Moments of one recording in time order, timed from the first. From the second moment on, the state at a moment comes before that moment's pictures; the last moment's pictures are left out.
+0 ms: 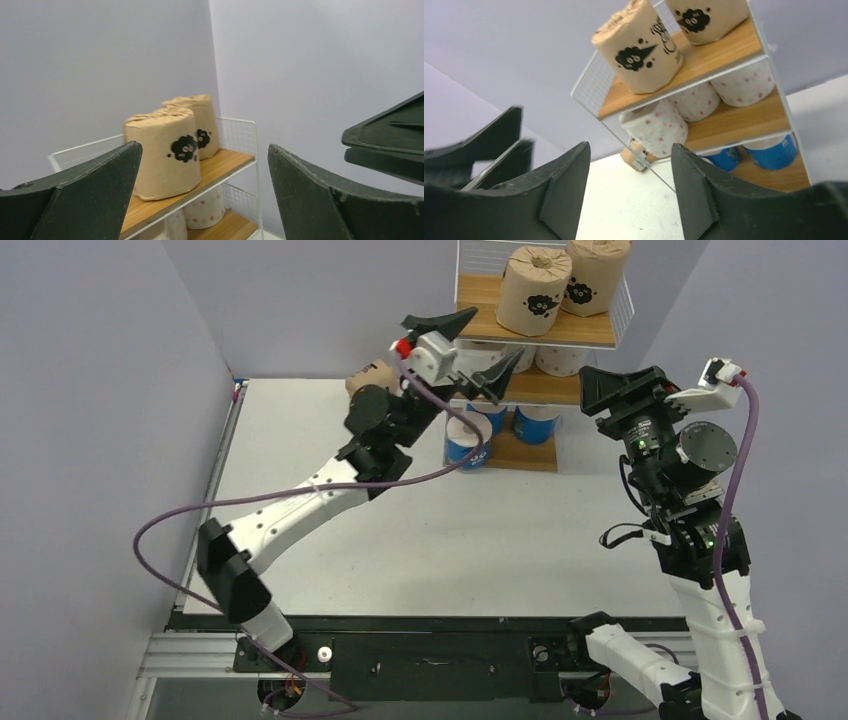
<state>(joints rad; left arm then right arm) -0.88 1.73 1.72 0.63 0.03 0.09 0.30 0.90 1.43 -0.44 0.22 0.64</state>
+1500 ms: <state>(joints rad) -0.83 0.48 0.46 0.25 -0.59 -0.39 0.32 1.49 1.78 -0.28 0.30 0.51</state>
